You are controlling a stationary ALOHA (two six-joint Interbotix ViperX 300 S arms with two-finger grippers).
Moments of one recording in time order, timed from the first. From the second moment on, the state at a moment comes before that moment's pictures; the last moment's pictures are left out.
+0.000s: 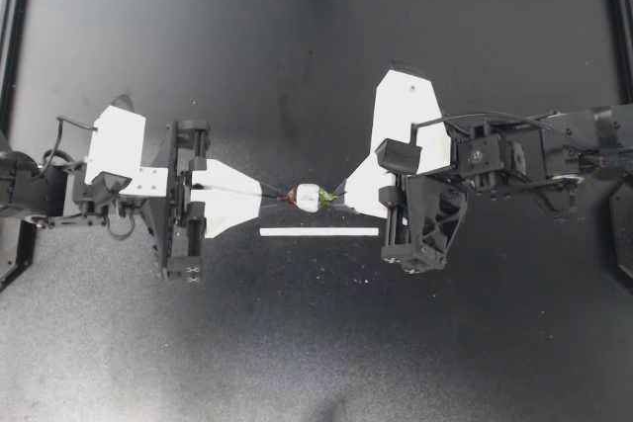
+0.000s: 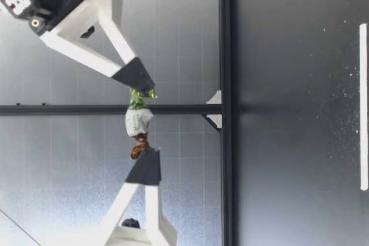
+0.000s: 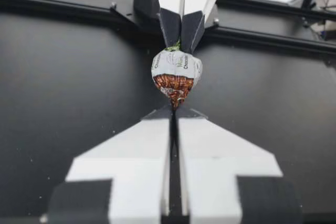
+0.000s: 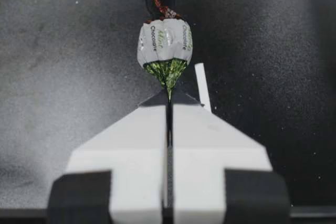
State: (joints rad) left arm -0.03 -0.14 1.00 -0.06 -0.73 -0.10; right arm -0.02 -0.18 0.57 -0.04 0.33 0.23
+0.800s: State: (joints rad) left arm -0.03 -0.15 1.00 -0.06 -0.73 -0.03; right arm -0.02 -0.23 0.69 -0.04 0.15 0.23
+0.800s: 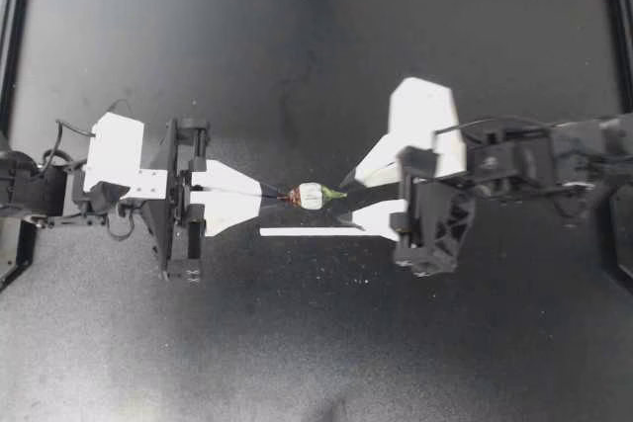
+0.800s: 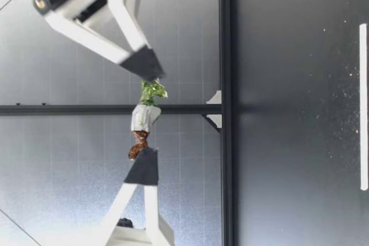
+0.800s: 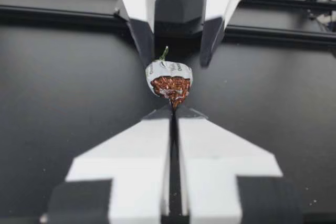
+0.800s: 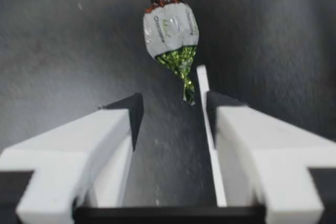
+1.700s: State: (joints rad) left arm -0.02 -0.19 0.96 -0.33 -0.69 -1.00; right arm -0.02 -0.32 0.72 -0.08 -0.02 -0.27
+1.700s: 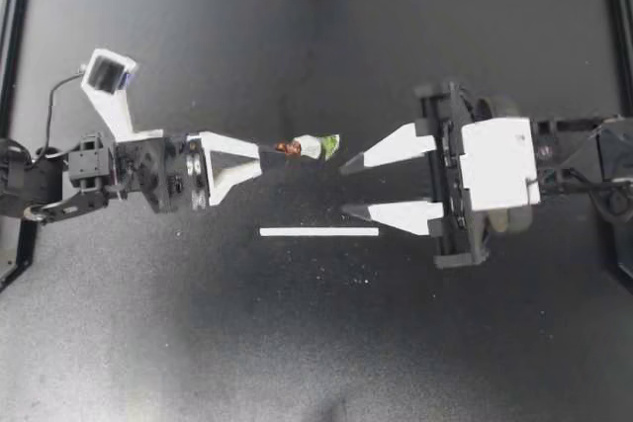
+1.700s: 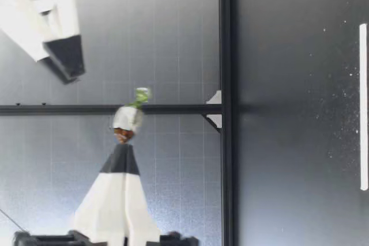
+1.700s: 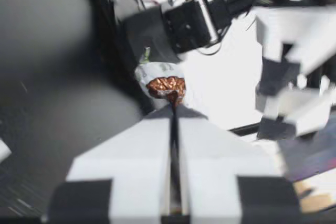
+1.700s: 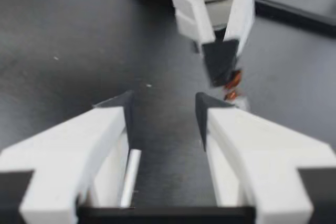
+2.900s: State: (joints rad) left arm 0.00 -0.18 0.96 -0.32 -0.64 -1.33; right arm 0.27 -0.10 0.52 -1.33 0.87 0.89
